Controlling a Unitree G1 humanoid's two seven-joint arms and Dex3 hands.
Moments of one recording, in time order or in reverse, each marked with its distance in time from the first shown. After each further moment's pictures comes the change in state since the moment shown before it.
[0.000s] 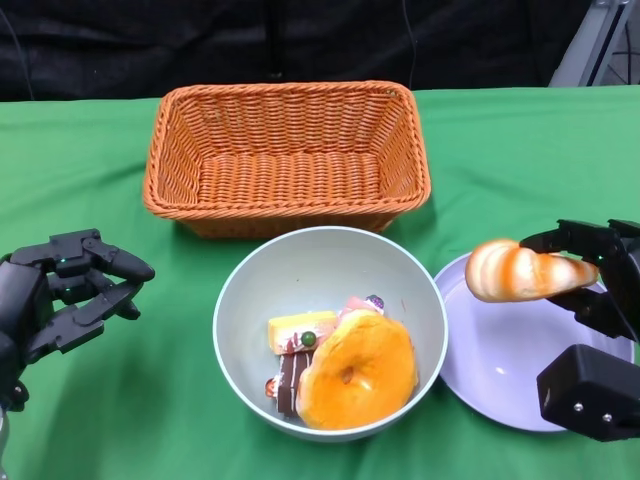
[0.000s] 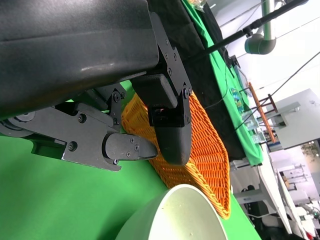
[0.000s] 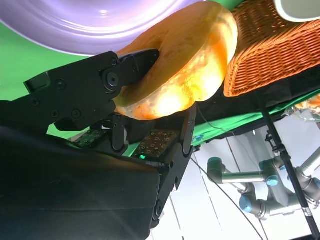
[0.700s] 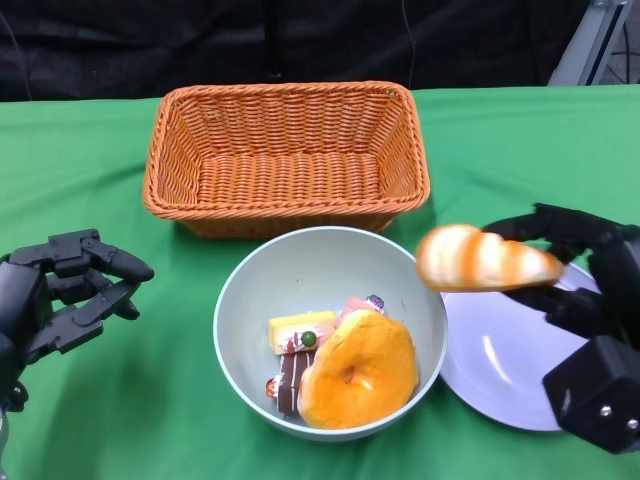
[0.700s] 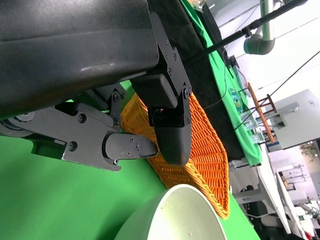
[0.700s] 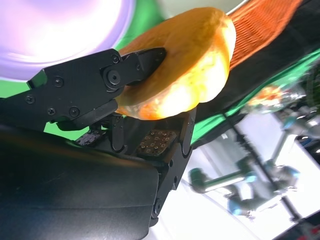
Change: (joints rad) left arm 0.003 -0.001 0.003 -0.003 0.001 -0.001 0.000; right arm 0.139 0.088 -0.068 -0.376 0.206 0.128 0.282
